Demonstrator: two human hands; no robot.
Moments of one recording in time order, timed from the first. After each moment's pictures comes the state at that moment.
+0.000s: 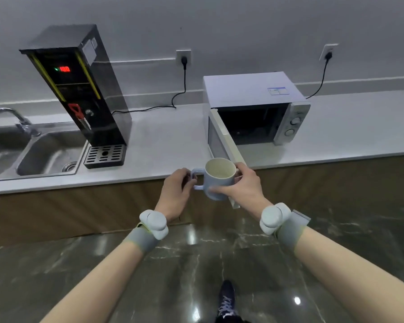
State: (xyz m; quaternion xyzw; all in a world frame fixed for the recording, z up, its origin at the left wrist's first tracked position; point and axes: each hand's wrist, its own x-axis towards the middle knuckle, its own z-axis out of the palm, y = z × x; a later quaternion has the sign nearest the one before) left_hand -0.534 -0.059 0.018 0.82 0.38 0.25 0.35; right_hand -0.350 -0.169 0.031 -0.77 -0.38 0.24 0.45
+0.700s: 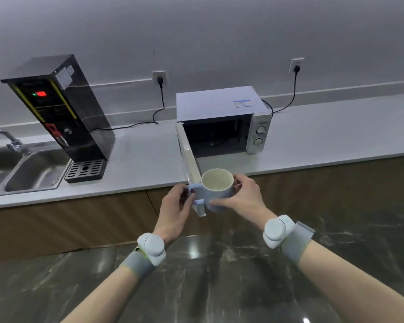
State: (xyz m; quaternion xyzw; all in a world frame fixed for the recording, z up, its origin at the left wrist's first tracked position) left_hand -0.427 -0.185 0.024 0.81 0.36 0.31 0.36; right_hand -0.227 -0.281 0.039 -0.75 -0.42 0.23 0.45
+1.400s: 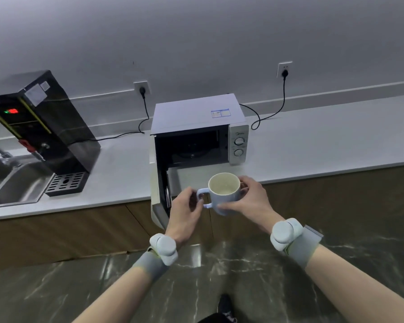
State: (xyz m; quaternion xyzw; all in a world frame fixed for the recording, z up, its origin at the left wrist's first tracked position) left_hand -0.252 -0.220 0.023 0.80 0.40 0.29 0.33; right_hand -0.056 -0.306 0.020 -0.73 -0.42 0.26 0.47
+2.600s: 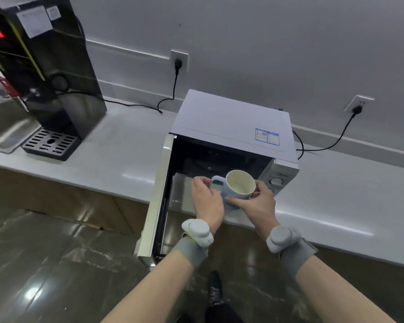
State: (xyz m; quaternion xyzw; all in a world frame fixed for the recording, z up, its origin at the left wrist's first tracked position) left_hand -0.123 -0.036 -0.007 0.52 0.62 0.40 0.44; right_hand 0.013 -0.073 -0.020 -0.77 -0.40 0.27 0.43
